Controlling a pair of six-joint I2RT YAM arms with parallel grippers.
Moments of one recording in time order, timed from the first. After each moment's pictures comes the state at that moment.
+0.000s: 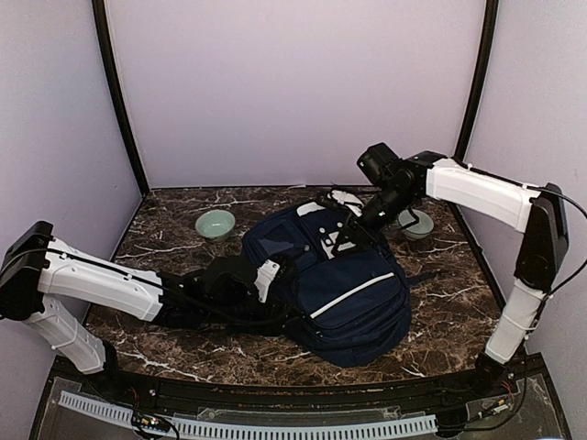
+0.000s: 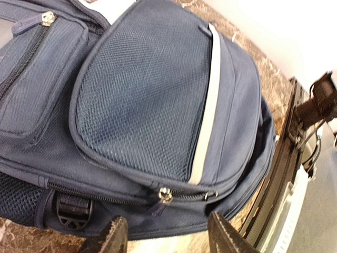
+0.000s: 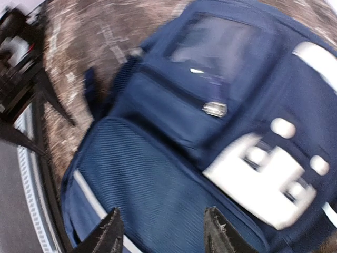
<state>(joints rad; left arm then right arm) -1.15 1.50 0.76 0.10 -0.03 -0.49 0.62 1.75 1.56 -0.94 -0.50 -0.44</state>
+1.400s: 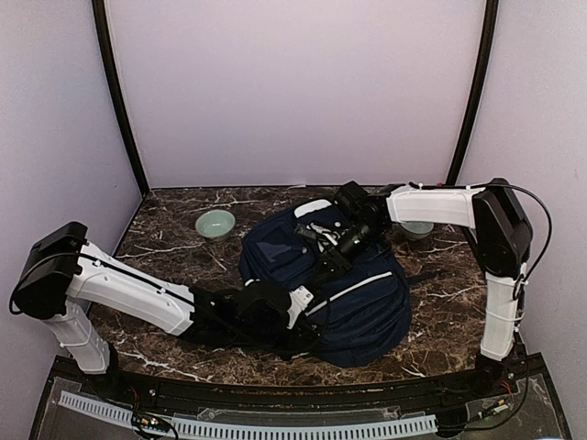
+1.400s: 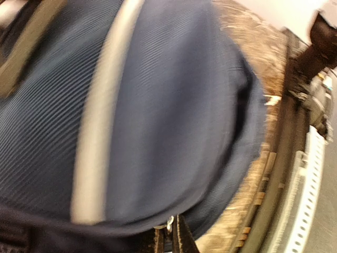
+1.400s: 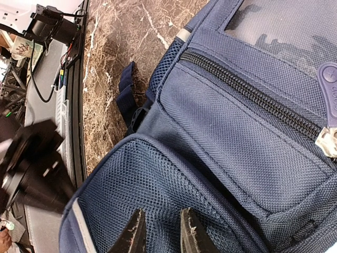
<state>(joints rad) -1.28 1.68 0.86 0.11 -0.07 -0.37 0.69 2.00 1.49 -0.78 -0.79 -0.36</state>
